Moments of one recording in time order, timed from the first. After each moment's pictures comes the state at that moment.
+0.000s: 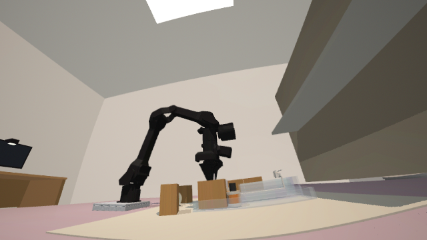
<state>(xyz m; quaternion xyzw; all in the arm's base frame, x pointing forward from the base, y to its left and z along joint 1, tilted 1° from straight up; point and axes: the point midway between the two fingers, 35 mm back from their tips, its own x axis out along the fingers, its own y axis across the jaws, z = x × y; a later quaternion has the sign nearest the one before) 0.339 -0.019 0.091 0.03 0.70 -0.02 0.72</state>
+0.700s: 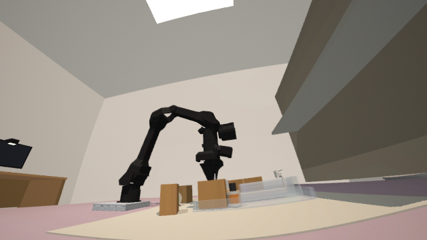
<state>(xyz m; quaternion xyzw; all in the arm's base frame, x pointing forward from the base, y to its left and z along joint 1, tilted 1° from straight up) 0.342 -0.019 0.091 0.03 0.70 -0.02 0.72</state>
